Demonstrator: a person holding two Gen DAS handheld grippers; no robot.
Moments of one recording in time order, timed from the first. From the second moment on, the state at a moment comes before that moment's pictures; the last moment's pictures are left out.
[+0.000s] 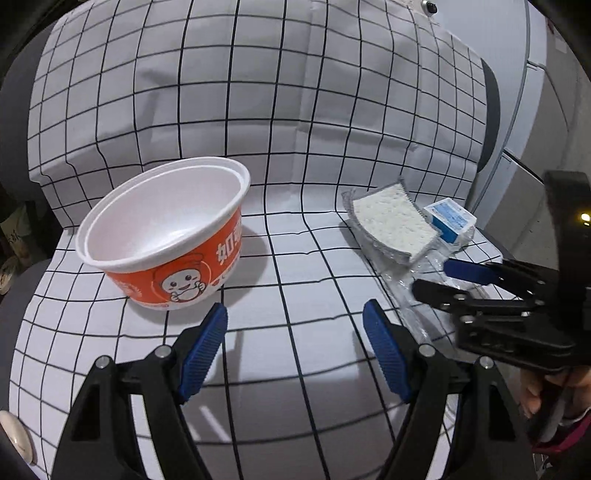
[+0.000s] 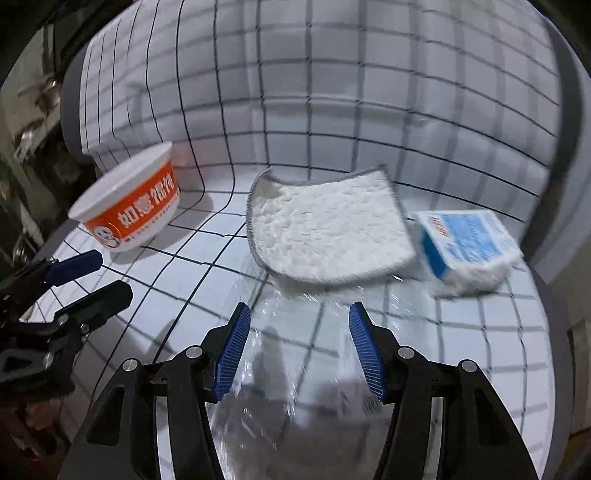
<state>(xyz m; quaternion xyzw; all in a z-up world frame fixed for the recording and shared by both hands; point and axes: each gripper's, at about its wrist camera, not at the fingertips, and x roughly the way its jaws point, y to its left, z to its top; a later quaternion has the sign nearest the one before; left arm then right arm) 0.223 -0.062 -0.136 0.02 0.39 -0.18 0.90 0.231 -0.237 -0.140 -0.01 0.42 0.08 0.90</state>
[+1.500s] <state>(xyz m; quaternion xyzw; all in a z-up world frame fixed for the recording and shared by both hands) 0.195 -0.107 -0.118 0.01 0.42 -0.24 0.88 0.114 -0.279 -0.053 -0.05 0.28 0.03 0.96</state>
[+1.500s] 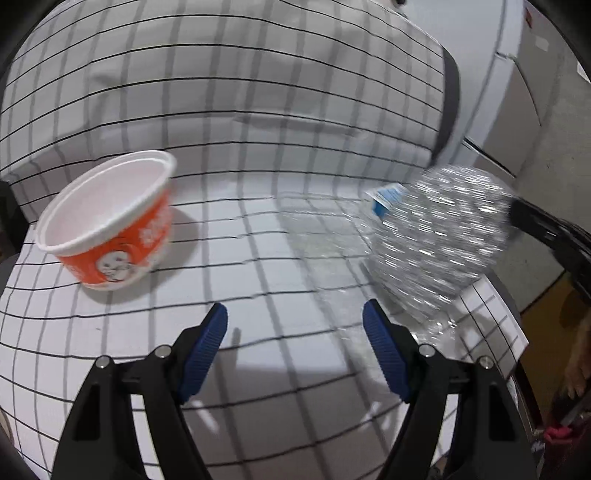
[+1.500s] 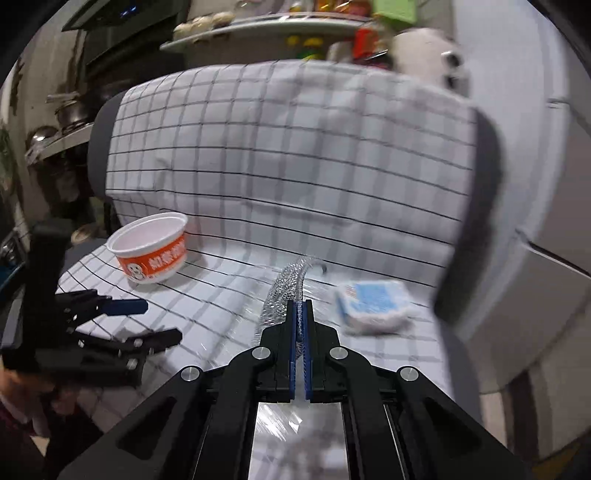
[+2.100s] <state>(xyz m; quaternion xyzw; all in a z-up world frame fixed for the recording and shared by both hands) 0.213 -0.154 -0.145 0.04 0.45 -0.22 0.87 0.052 -0.329 -0.070 0.02 0.28 -0.01 0.96</state>
